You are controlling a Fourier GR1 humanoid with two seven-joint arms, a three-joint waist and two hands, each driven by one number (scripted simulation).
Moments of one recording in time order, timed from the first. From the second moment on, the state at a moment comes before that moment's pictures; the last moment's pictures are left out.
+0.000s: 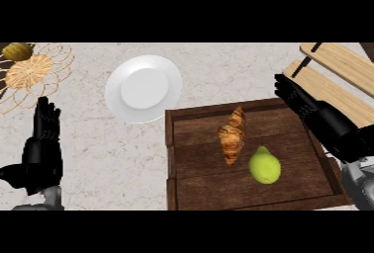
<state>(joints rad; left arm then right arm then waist) 0.00 0.24 -0.05 -1.62 0.06 0.45 -0.09 -0.27 -0.58 0.27 -1.67 -0.35 0.09 0.13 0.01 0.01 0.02</state>
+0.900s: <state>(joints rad) -0.21 0.33 -0.05 -1.53 0.23 0.16 0.17 -0.32 -0.52 -0.09 -1.32 -0.63 -0.01 0.36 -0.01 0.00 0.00</state>
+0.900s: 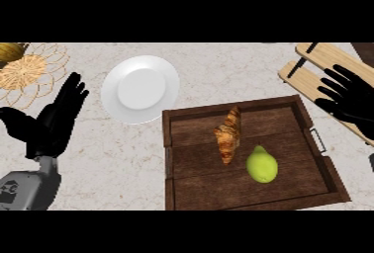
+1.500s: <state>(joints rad) -0.26 0.33 -0.06 -1.50 0.24 0.12 0.20 -0.52 -0.83 0.15 -1.43 -0.56 0.38 0.78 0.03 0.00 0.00</state>
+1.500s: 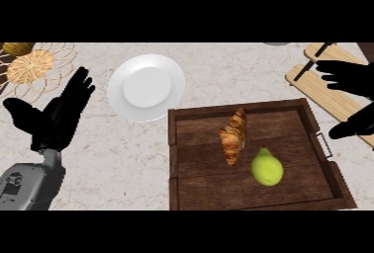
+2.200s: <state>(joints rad) -0.24 0.32 -0.03 -1.51 0.23 0.10 0.19 -0.73 -0.68 0.43 -1.42 -0.40 0.41 0.98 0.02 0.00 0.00</state>
